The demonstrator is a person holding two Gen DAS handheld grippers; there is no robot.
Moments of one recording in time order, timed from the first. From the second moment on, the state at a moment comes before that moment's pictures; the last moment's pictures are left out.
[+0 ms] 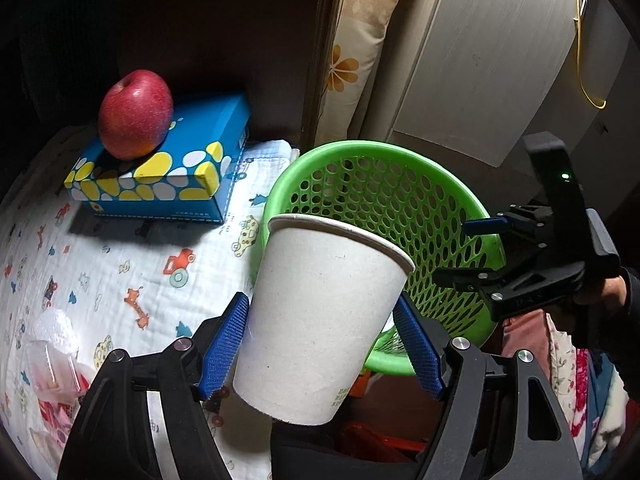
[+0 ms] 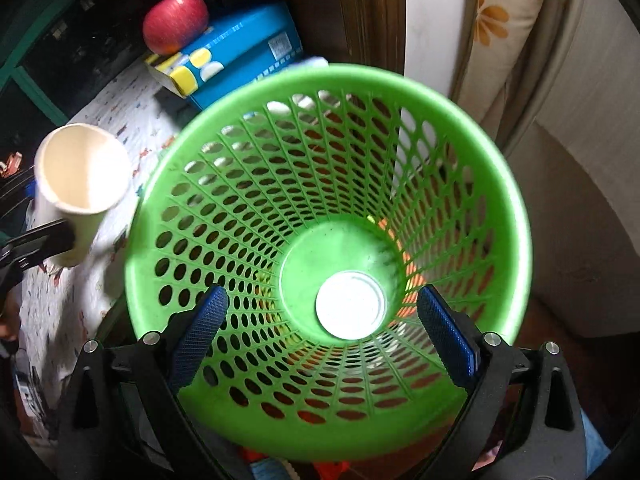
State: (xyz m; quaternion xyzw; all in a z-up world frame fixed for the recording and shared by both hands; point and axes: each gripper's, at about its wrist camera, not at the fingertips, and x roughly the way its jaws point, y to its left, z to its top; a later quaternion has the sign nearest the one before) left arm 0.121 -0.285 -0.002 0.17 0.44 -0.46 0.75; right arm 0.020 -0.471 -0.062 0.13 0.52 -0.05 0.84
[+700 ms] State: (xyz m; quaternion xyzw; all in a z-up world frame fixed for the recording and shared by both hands) left arm 0.112 -0.341 -0.027 0.19 0.48 -0.45 0.73; right arm -0.035 -0.468 -0.026 0.12 0.46 -0.07 0.88
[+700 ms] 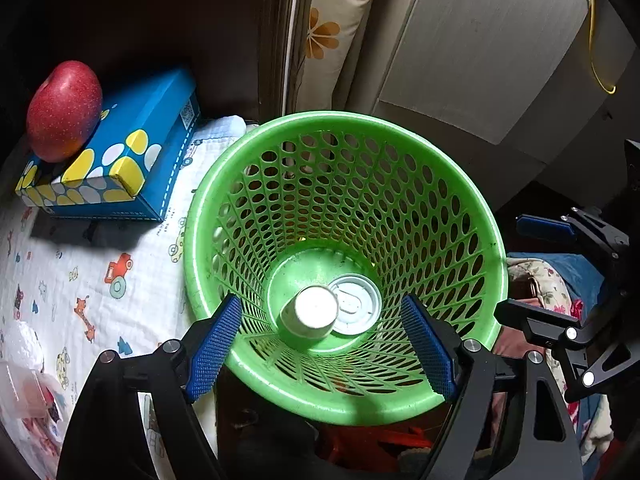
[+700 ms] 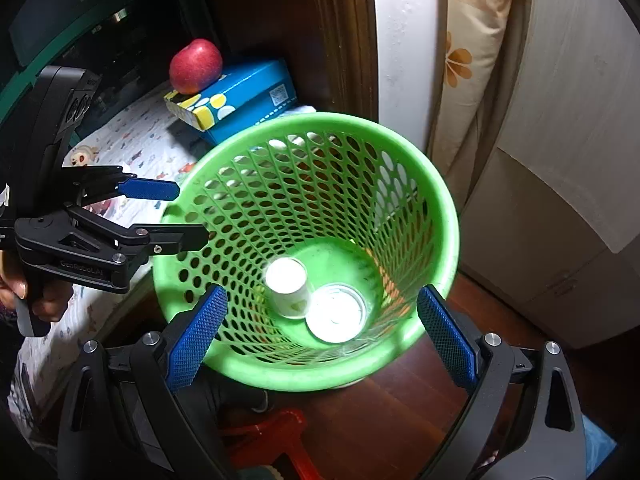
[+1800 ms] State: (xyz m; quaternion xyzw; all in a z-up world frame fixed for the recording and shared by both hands) left arm 0.129 0.033 -0.039 0.01 0.47 -0.11 0.88; right arm 0.051 -0.272 -0.038 0.09 0.44 0.12 0.88
